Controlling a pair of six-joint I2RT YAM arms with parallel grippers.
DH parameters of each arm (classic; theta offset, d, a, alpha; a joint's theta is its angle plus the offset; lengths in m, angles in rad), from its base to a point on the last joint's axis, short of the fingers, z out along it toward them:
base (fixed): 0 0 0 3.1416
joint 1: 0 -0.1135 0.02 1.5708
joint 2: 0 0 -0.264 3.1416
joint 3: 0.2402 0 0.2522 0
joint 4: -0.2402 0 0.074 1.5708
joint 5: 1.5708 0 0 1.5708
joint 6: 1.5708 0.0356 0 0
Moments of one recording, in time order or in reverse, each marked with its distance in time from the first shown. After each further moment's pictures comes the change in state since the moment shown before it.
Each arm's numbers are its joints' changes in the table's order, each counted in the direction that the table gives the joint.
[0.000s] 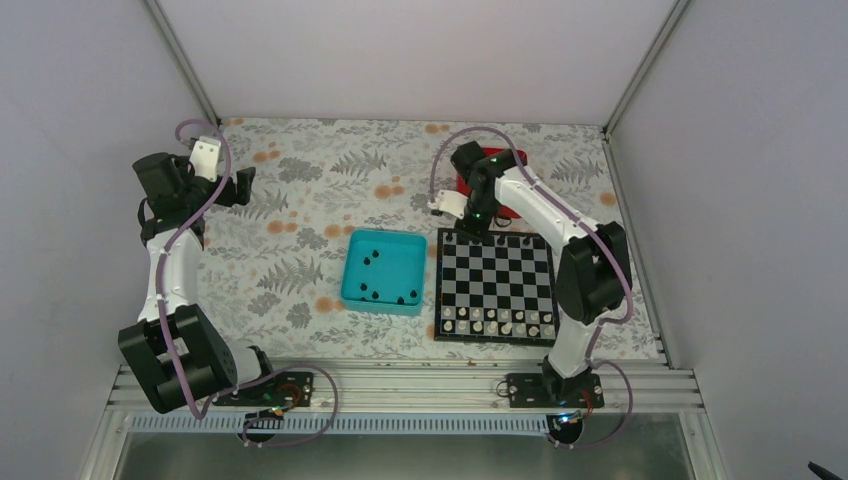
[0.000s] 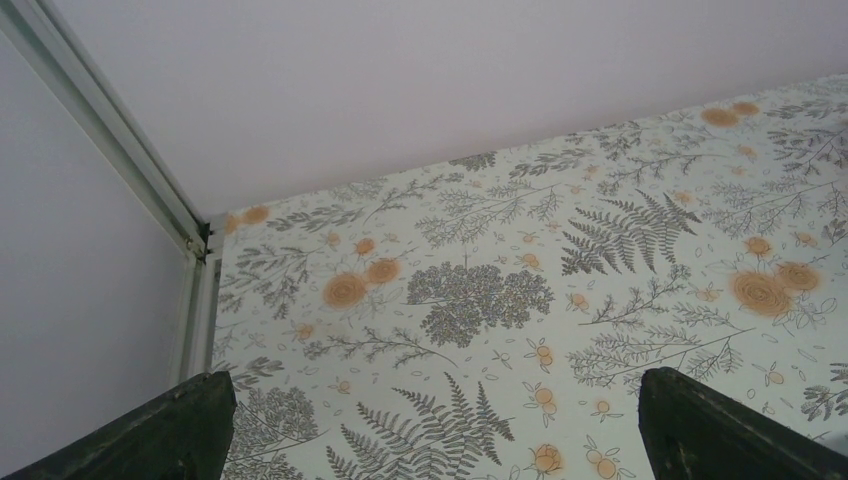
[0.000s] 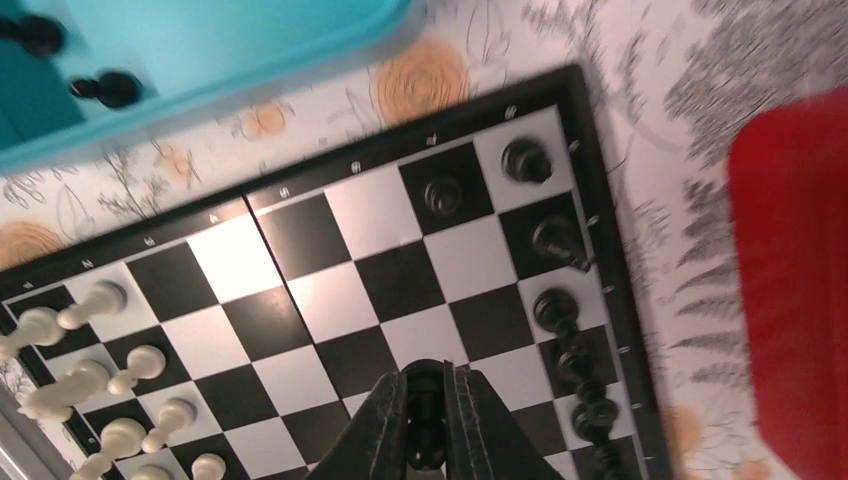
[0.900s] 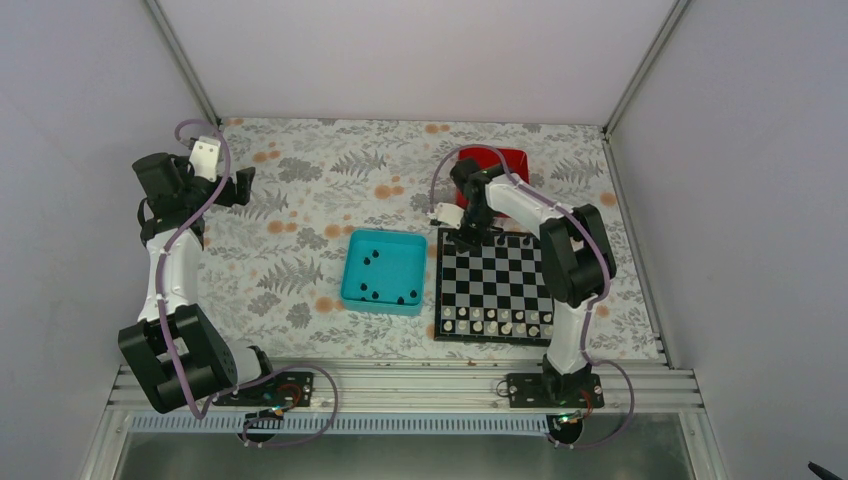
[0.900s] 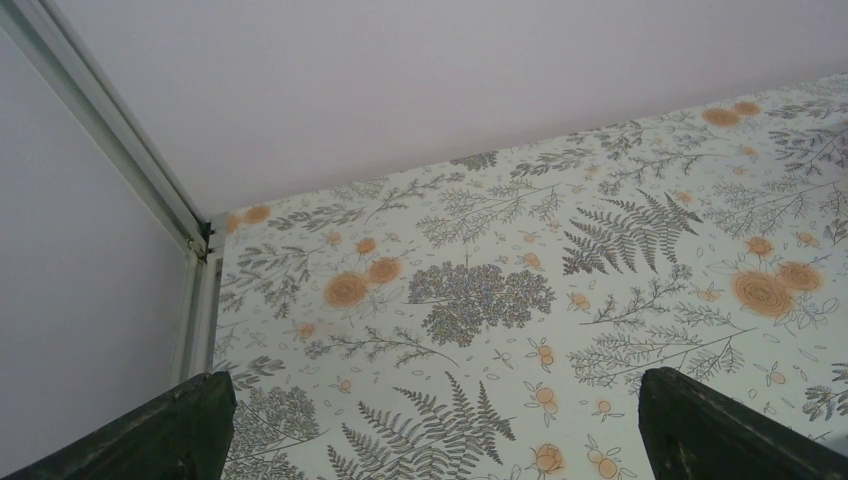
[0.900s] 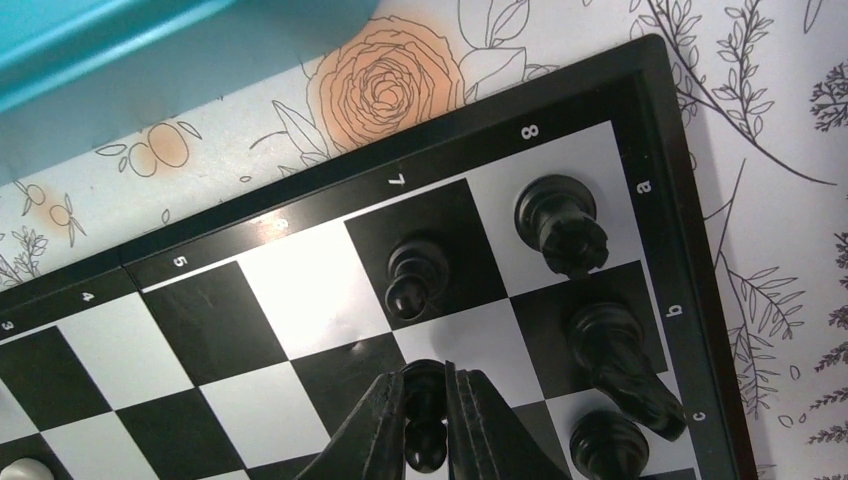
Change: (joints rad) left arm -0.002 0.000 0.000 0.000 0.000 0.000; right arm 0.063 0.133 -0.155 0.196 -0.065 -0.006
